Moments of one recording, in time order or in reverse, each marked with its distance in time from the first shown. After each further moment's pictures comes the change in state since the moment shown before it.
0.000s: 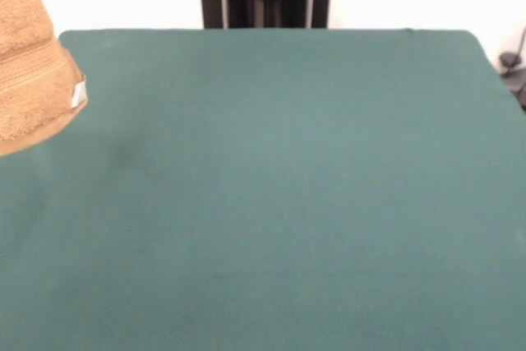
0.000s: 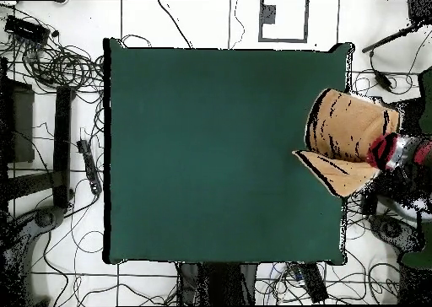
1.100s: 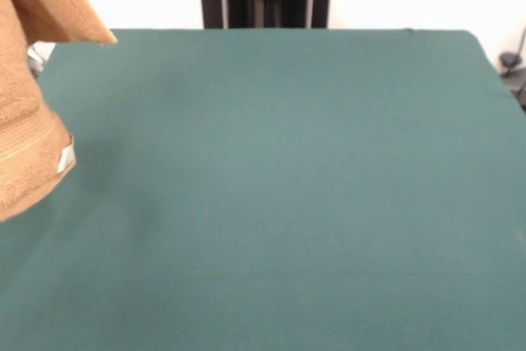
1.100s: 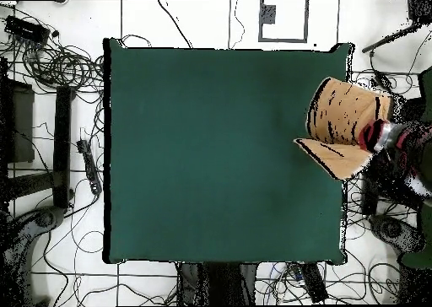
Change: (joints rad) arm 0.003 0.081 0.000 0.035 -0.025 -0.203 0.000
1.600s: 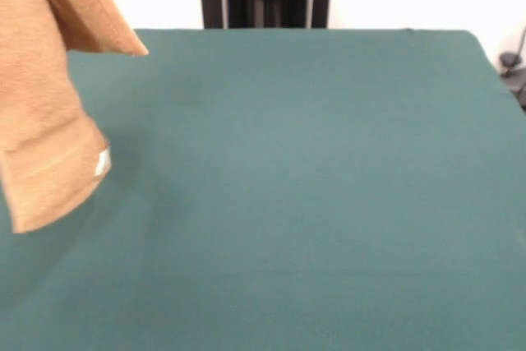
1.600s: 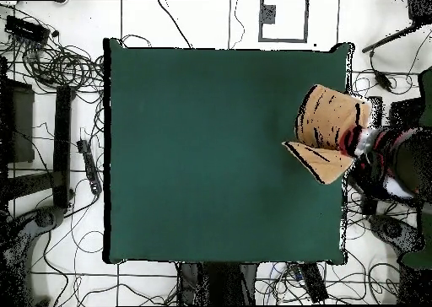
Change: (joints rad) arm 0.023 -0.004 -0.002 0.059 -0.003 -0.007 0.000
